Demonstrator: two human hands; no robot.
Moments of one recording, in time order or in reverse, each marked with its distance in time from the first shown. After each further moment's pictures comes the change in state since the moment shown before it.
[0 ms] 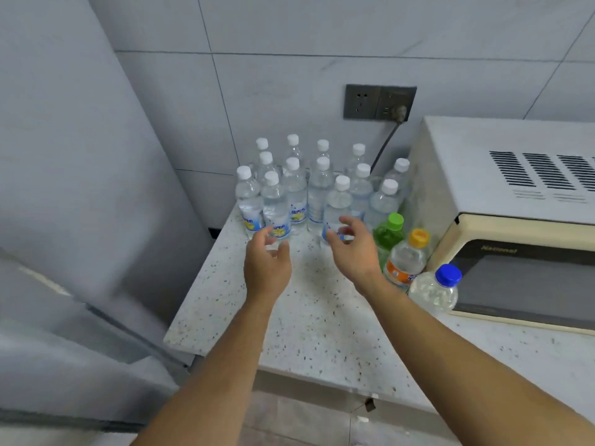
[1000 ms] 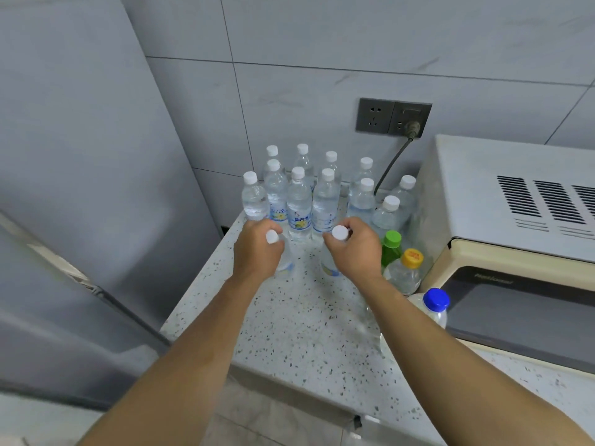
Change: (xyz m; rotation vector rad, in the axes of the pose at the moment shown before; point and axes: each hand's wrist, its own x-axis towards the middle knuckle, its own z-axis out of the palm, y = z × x) left_hand 0.023 0.037 -0.010 0.301 0.000 0.137; right_hand 0.033 -0.013 -0.018 -0.210 0.021 -0.217
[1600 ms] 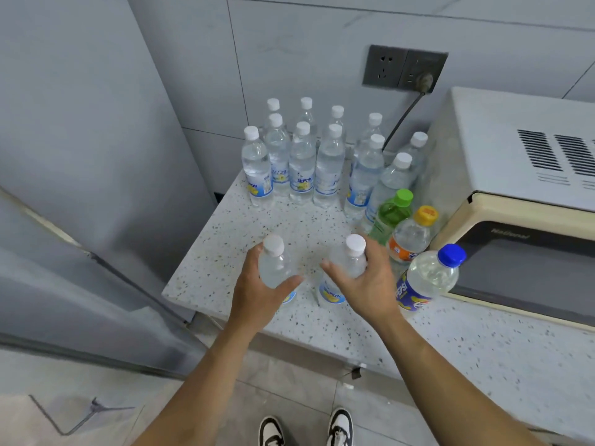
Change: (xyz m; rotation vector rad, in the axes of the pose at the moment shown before) left_hand -0.116 -0.075 0.008 -0.317 -0.164 -0.130; right_hand -0.118 0.046 -0.002 0.067 -0.052 -0.042
